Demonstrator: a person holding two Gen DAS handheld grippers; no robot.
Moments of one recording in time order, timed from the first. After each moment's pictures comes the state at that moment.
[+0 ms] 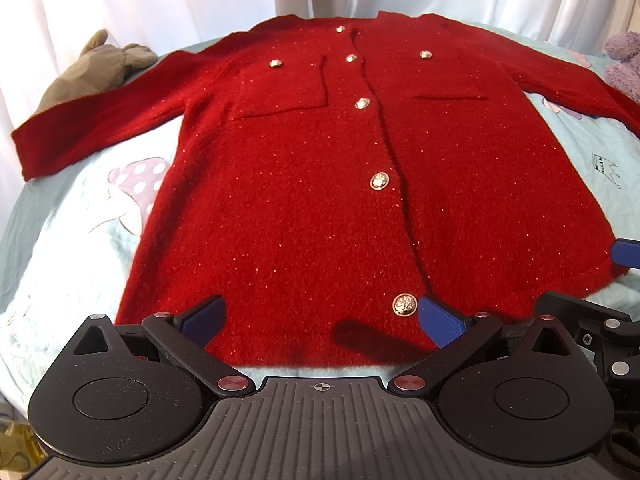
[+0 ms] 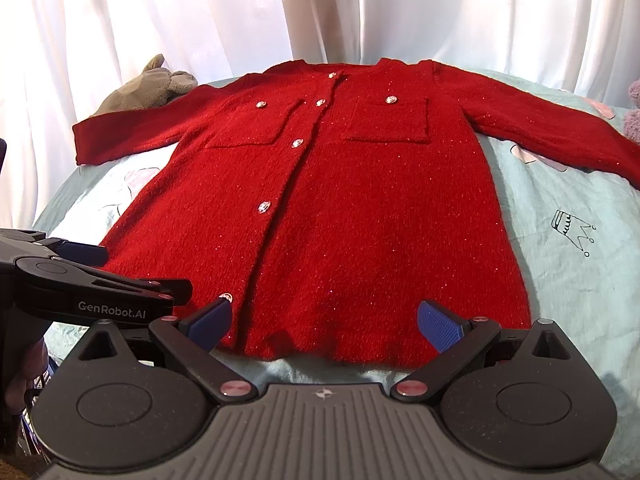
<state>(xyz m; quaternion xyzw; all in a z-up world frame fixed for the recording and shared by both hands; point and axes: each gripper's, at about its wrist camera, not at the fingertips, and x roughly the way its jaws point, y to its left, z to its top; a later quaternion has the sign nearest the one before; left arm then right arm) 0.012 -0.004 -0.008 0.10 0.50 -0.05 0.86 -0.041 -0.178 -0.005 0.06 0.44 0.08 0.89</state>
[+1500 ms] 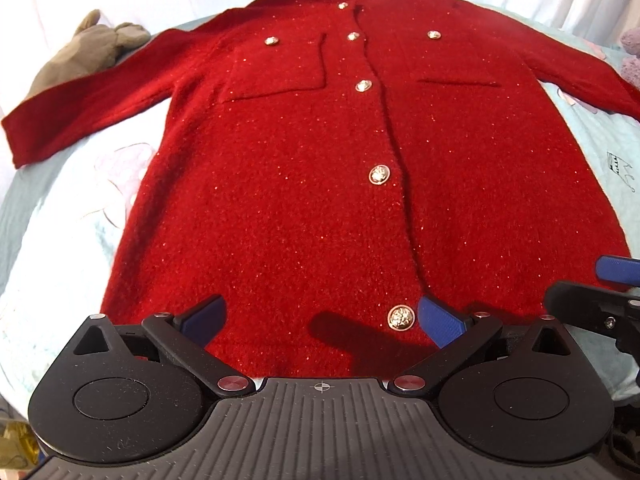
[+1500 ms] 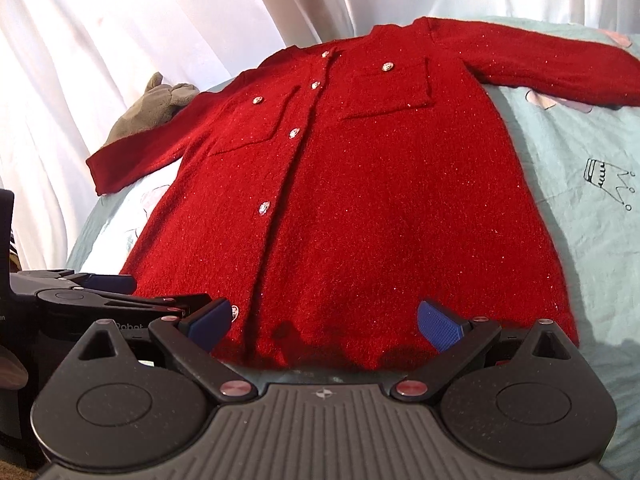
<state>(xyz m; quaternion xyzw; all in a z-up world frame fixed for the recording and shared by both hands) 0.042 -0.016 -0.019 0.09 0.54 -0.04 0.84 -0.014 -0.216 -0.030 0.18 0.46 0.12 0.86</state>
